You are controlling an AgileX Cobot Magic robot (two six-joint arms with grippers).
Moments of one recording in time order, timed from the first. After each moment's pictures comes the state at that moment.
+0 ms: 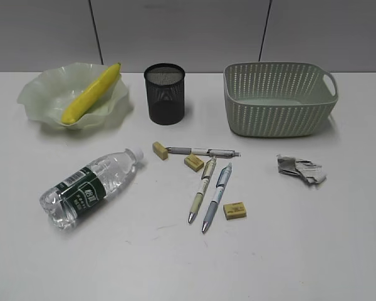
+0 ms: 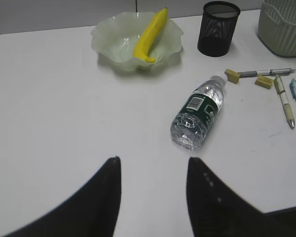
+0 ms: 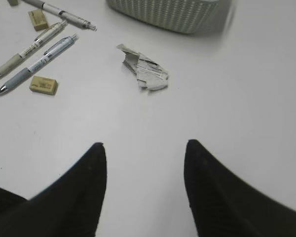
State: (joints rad) left arm -0.22 -0.01 -0.56 0.00 1.09 -0.05; right arm 0.11 0.68 -0.63 0.19 0.76 -0.37
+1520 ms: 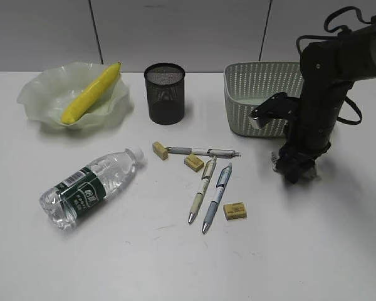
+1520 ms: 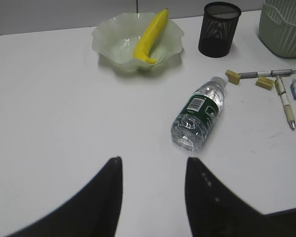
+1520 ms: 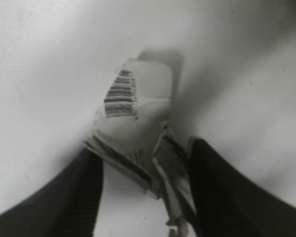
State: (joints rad) left arm -0.22 -0.01 -0.56 0.00 1.09 -0.05; right arm 0.32 2.14 -1.35 -0.06 0.82 -0.40
